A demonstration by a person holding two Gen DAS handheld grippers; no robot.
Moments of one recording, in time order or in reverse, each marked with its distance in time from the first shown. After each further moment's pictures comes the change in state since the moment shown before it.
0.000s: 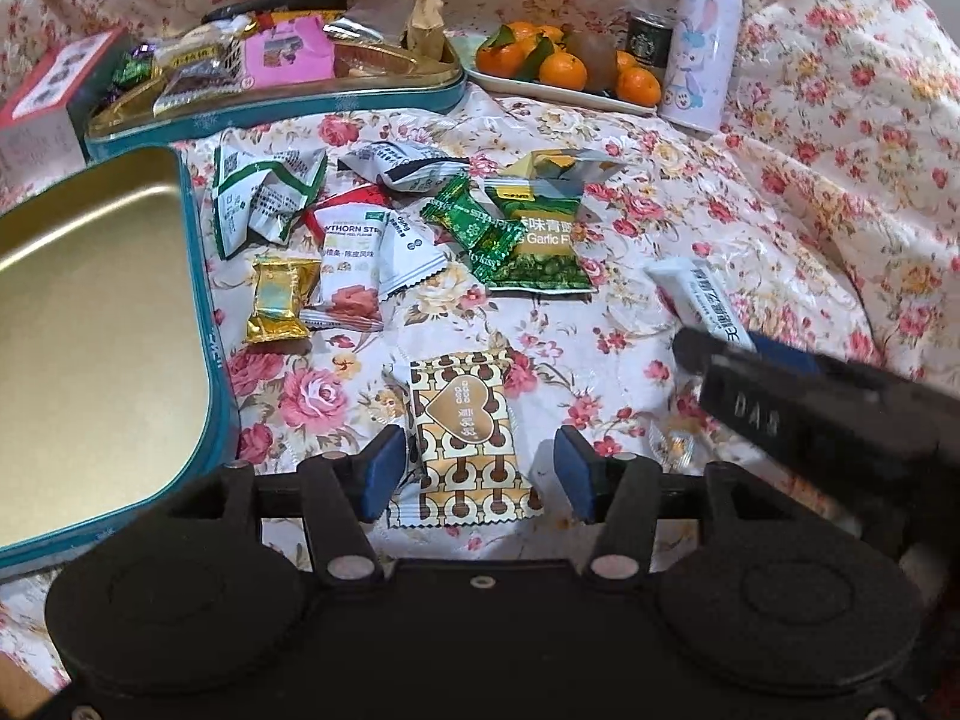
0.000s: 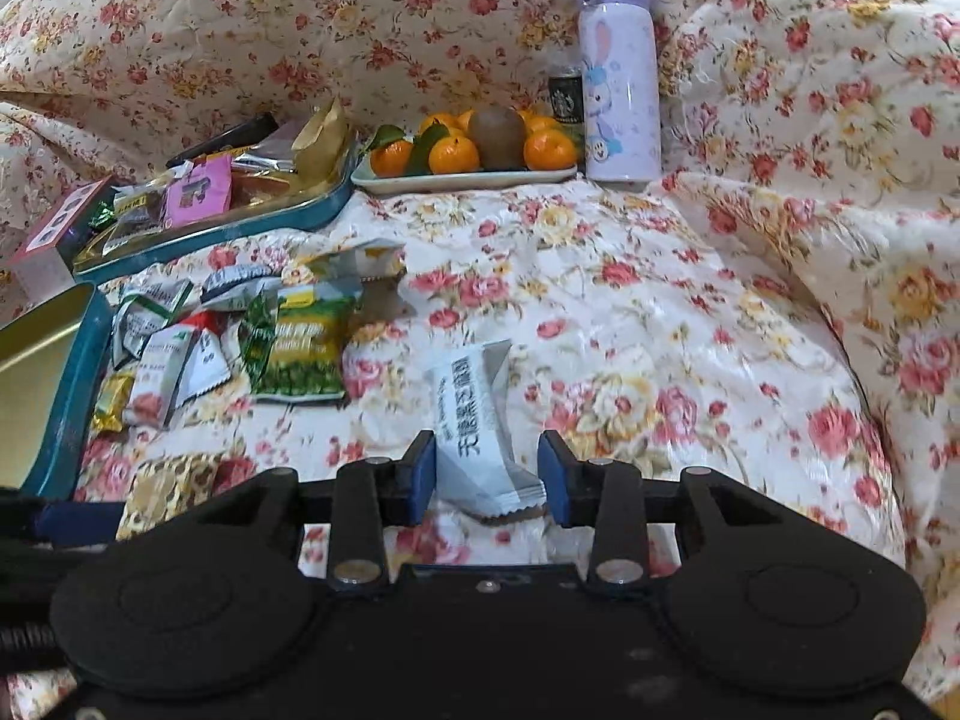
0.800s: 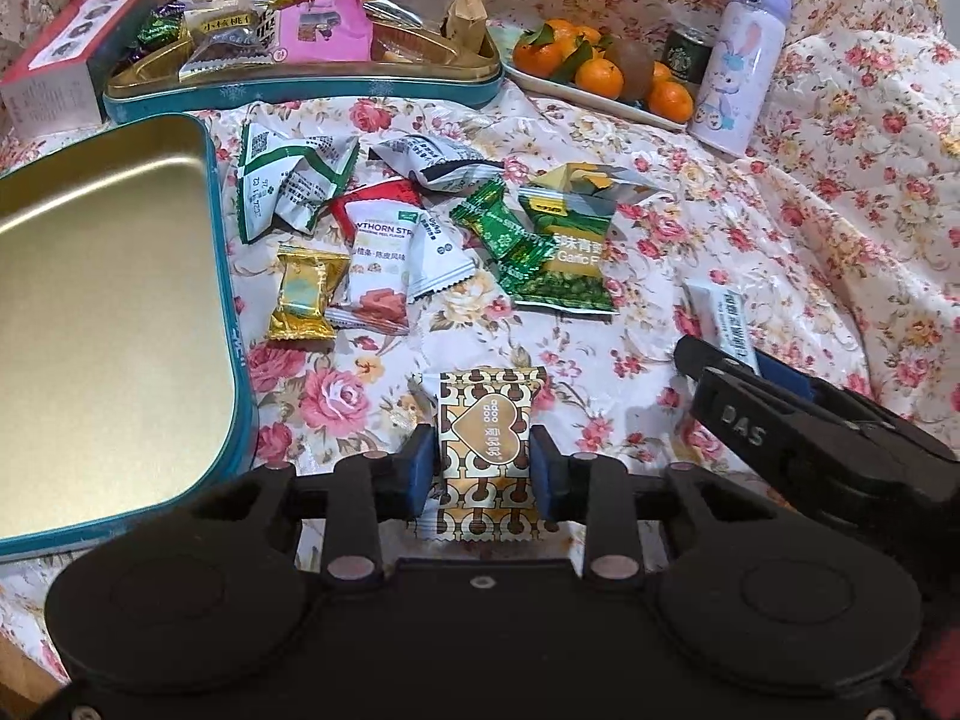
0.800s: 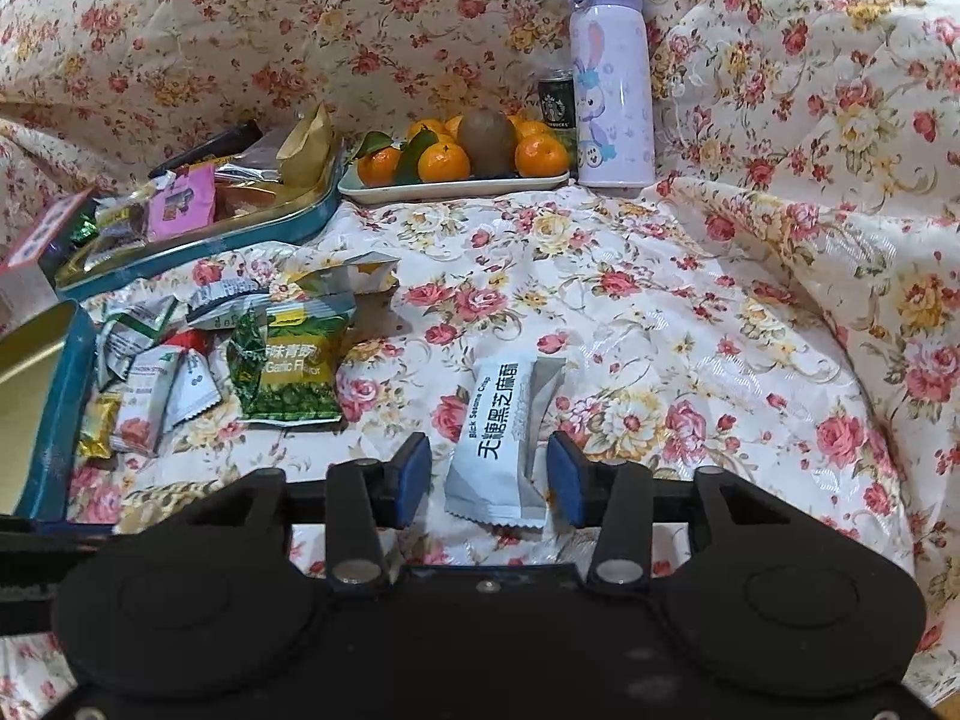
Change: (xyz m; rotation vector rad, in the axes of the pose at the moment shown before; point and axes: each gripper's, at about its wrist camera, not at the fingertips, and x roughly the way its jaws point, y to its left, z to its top) left arm -0.002 0.012 0.009 -0.090 0.038 -0.015; right arm 0.011 0.005 0.011 0.007 -0.011 -0.039
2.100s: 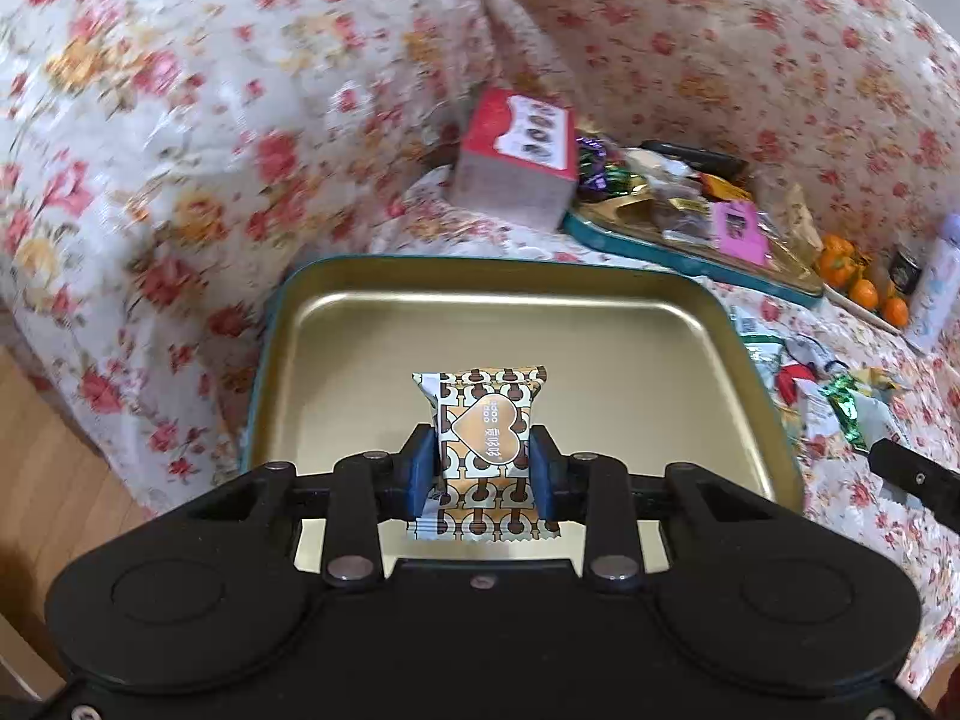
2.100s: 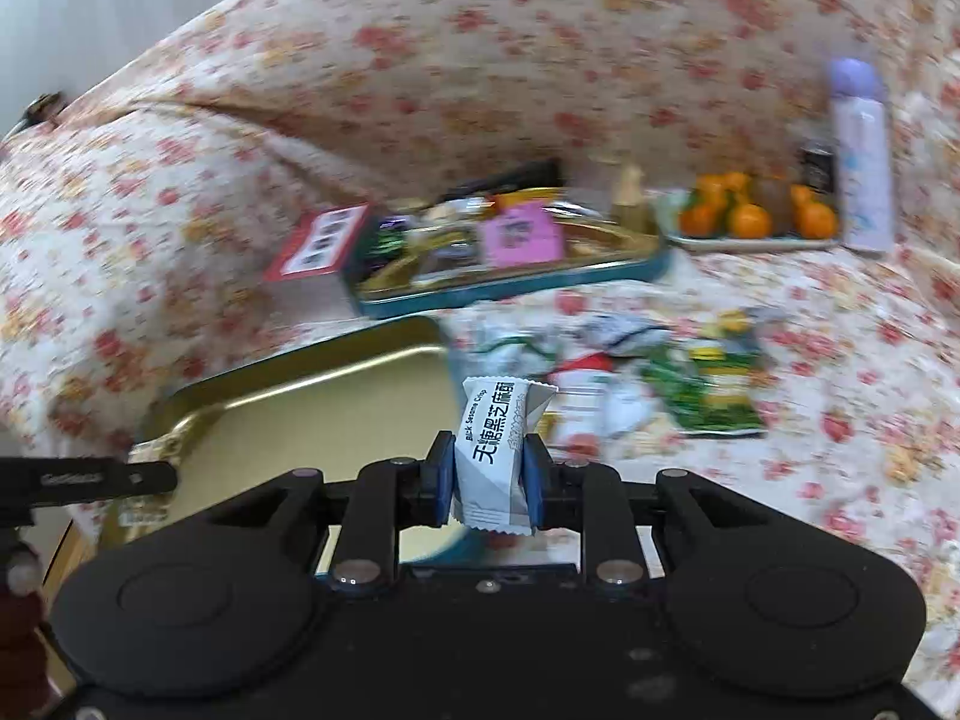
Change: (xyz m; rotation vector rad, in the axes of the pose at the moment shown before) left arm -0.124 0.207 -0.024 -0.220 -0.237 0.266; right arm -0.099 0.146 0.007 -0.059 -0.026 0.366
